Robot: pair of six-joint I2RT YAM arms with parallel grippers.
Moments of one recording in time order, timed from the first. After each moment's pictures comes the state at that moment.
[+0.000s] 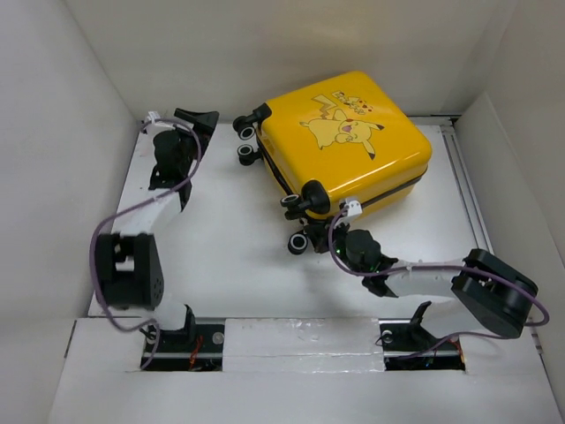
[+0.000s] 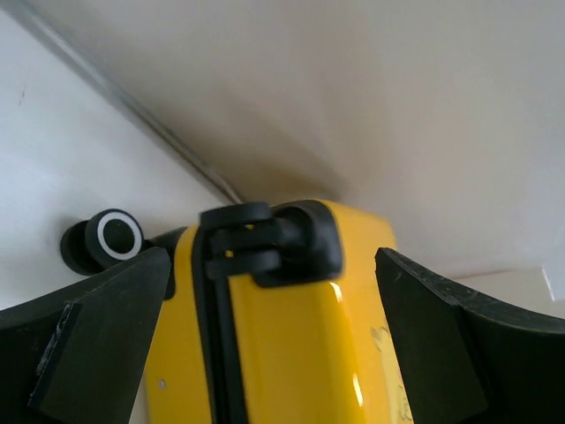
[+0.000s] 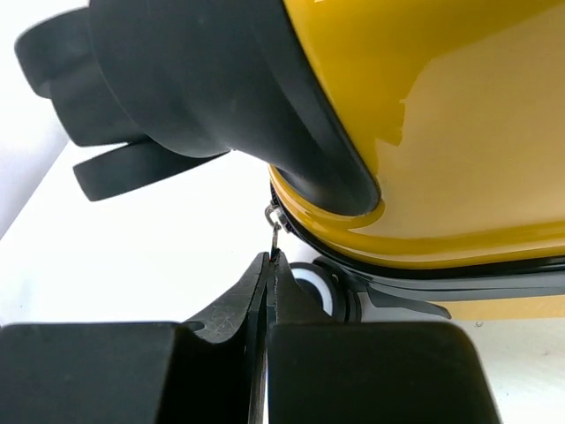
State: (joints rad) left arm -0.06 1.47 0.97 0.46 0.05 -1.10; right arm 0.91 1.36 0.39 0.84 0.27 0.55
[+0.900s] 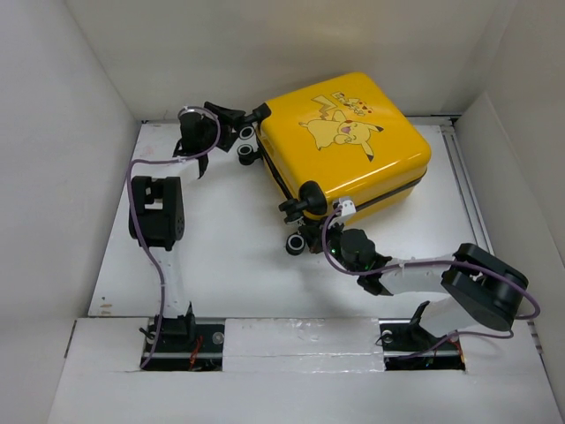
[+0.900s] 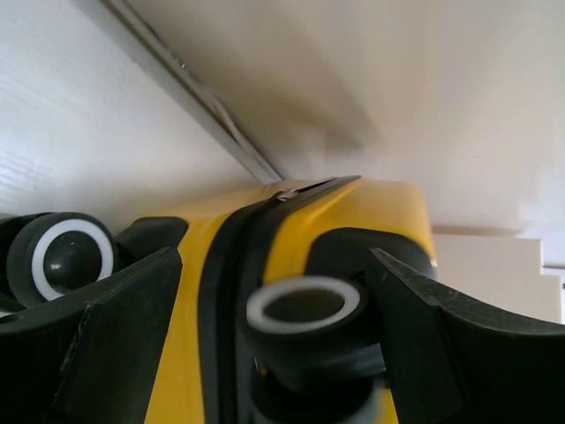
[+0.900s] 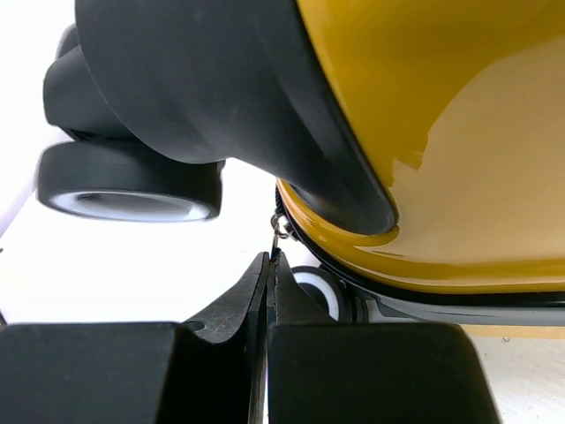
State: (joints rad) left arm -0.06 2.08 1.46 0.41 0.35 -1.27; right arm 0.93 1.43 0.42 0.88 0.25 0.54
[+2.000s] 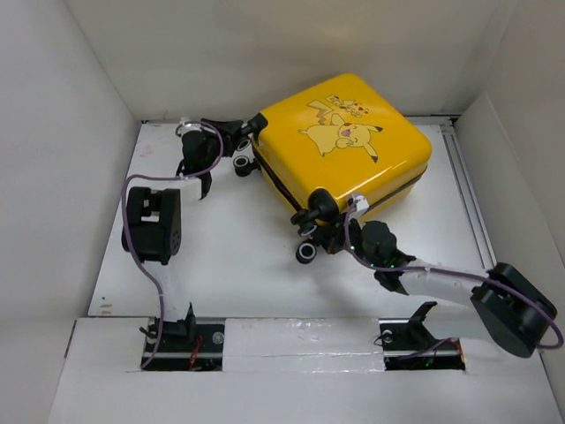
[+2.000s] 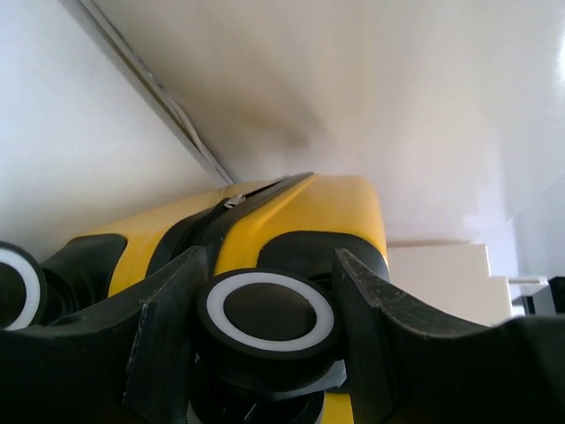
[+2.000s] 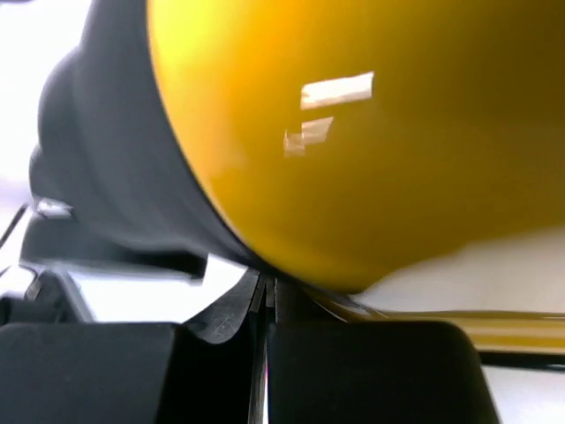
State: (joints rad) left arm -0.11 1.95 1.19 0.66 0.24 -1.37; right arm 0.76 1.25 0.37 0.72 -0.01 0.56
